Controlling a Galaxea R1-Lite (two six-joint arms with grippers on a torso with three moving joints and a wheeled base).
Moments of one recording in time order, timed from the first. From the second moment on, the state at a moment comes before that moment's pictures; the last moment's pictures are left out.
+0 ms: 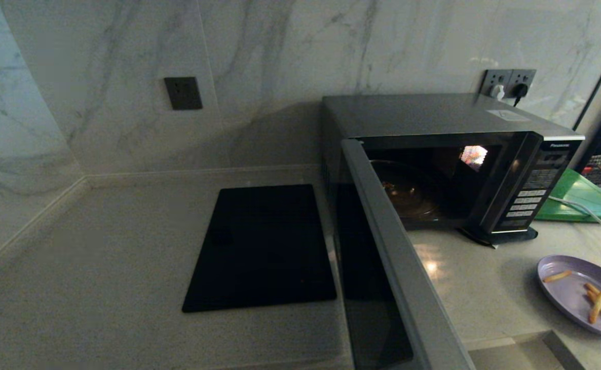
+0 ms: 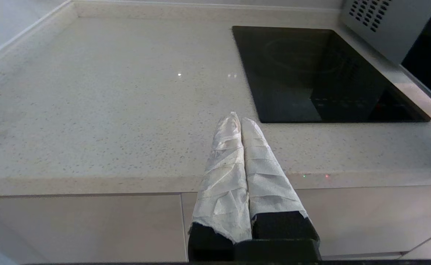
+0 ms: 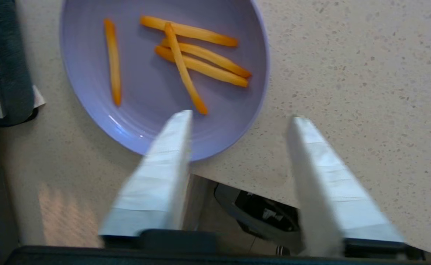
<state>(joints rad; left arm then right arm) 0.00 0.00 0.00 -0.01 0.03 -0.07 -0.77 1.85 -1.39 0.74 0.08 0.59</state>
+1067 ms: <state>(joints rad) 0.00 0.00 0.00 -0.01 0.03 -0.07 -0.80 2.16 -1.53 0.75 -0.01 0.64</state>
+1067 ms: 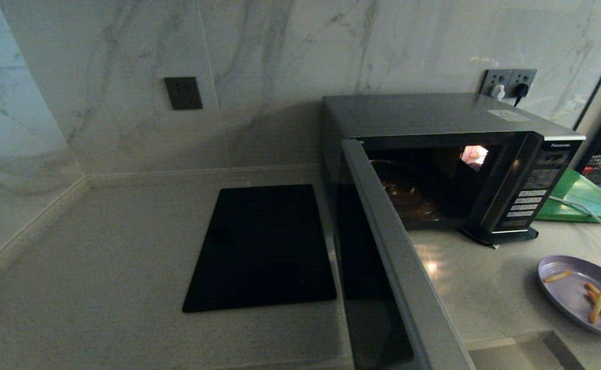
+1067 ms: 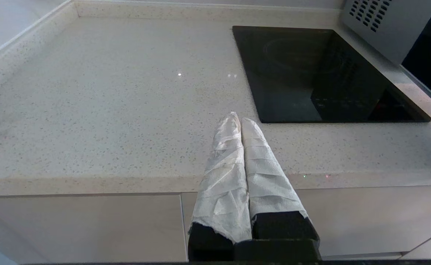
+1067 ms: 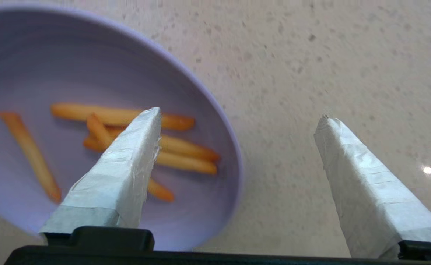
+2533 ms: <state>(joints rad) 0.00 0.00 0.00 -0.01 0.03 -0.07 -0.75 2.23 -1.58 0.75 -0.01 0.67</state>
